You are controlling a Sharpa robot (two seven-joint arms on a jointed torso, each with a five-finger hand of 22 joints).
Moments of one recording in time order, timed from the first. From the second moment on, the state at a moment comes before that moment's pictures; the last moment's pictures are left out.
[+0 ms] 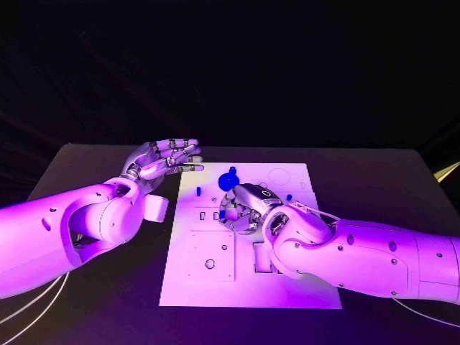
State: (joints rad) left arm 1.19 -0.92 0.00 1.62 -0.02 -0.35 0.43; left_hand 1.43 -0.15 0.43 0.19 0.07 0.77 0.20 0.25 0.20 0.92 0.20 0.08 0.07 0.91 0.16 0.22 0.30 0.17 0.88 0.26 0.33 0.13; right arm 1.17 -0.58 -0.16 1.58 -1.46 -0.55 -0.40; right_hand 1.30 -0.19 0.49 0.11 0.21 0.99 0.12 0.26 0.43 1.47 0.04 1.44 1.31 1.47 -0.03 1.56 1.31 0.01 1.47 0.08 1.57 1.31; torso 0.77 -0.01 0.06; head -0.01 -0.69
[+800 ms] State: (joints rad) left arm 1.19 -0.92 0.00 1.62 -0.02 -0.35 0.43; left_hand 1.43 -0.15 0.43 0.19 0.07 0.77 0.20 0.25 0.20 0.92 0.20 0.08 0.07 0.91 0.16 0.22 0.30 0.17 0.88 0.26 0.33 0.13; right arm 1.17 -0.58 -0.16 1.58 -1.47 -0.53 -0.40; right_hand 1.24 -0.25 0.42 0.13 0.21 0.86 0.17 0.17 0.38 1.42 0.08 1.36 1.31 1.47 0.00 1.56 1.31 0.01 1.47 0.10 1.57 1.31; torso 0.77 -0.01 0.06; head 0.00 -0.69
